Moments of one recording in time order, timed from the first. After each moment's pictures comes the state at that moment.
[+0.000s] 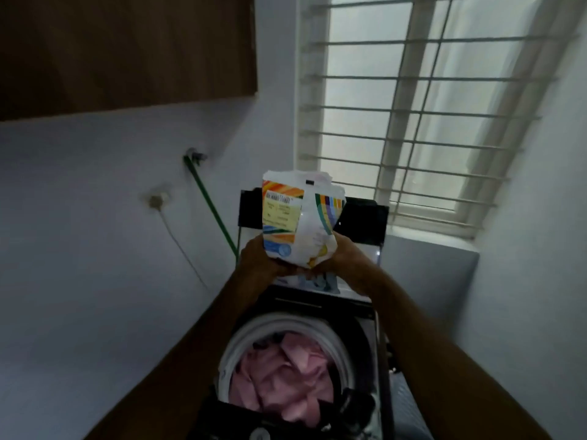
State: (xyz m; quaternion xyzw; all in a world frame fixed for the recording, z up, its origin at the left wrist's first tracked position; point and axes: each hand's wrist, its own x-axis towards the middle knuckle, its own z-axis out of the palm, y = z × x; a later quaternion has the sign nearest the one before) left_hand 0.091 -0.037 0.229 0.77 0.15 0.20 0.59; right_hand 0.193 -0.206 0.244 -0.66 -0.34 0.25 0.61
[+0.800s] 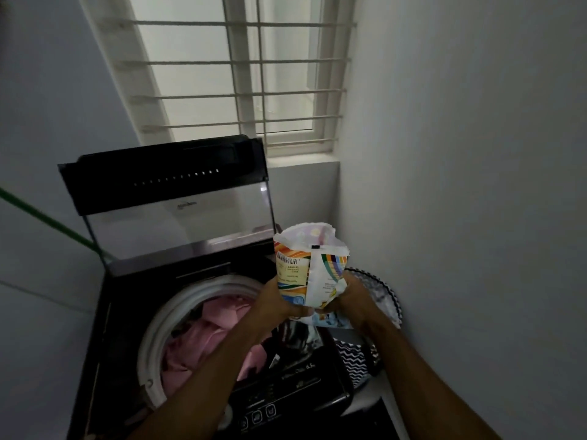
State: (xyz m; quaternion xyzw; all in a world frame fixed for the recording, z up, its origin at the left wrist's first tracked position) left_hand 0.101 -0.172 0.078 0.69 -0.04 -0.17 0.70; right_hand 0.101 -0.370 0.081 -0.77 0.00 0.10 0.63
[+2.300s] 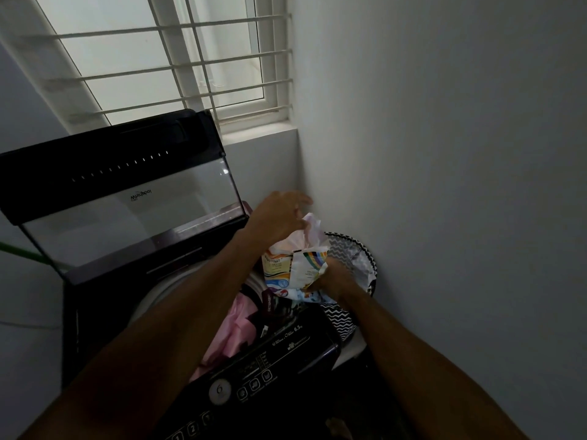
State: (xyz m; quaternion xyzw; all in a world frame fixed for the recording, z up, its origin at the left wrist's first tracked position) left_hand 0.168 -0.229 0.165 0.91 -0.31 0.01 0.26; right_hand 0.081 -0.377 0.023 -0.80 0.05 0.06 0.60
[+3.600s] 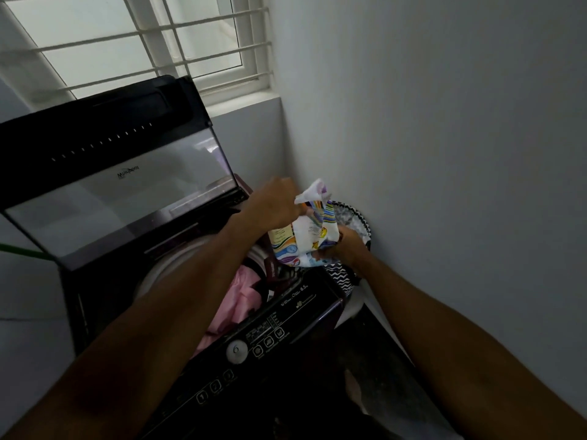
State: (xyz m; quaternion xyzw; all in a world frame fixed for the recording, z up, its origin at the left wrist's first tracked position) left_hand 0.134 -0.209 0.158 0.93 -0.34 -0.06 0.15; right_hand 0.049 -0.386 0.016 -0.78 0.14 0.04 0.61
